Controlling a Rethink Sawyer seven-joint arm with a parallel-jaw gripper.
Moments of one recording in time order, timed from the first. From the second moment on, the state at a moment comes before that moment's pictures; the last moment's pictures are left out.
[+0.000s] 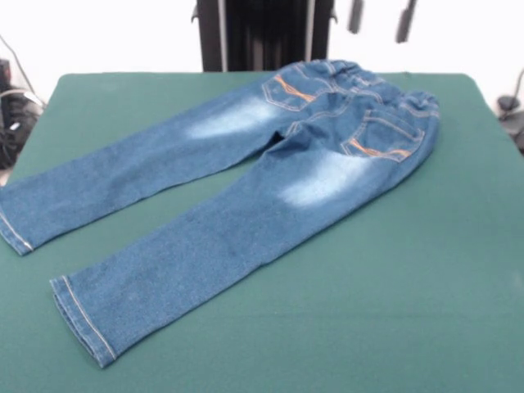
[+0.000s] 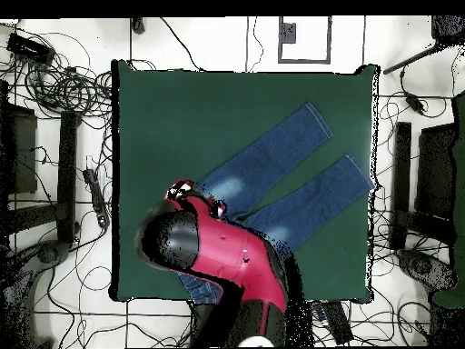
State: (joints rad) arm 0.16 -0.84 -0.30 1.84 0.30 0.42 2.04
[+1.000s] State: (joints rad) arm -0.15 -1.05 -0.30 1.83 0.12 0.61 2.04
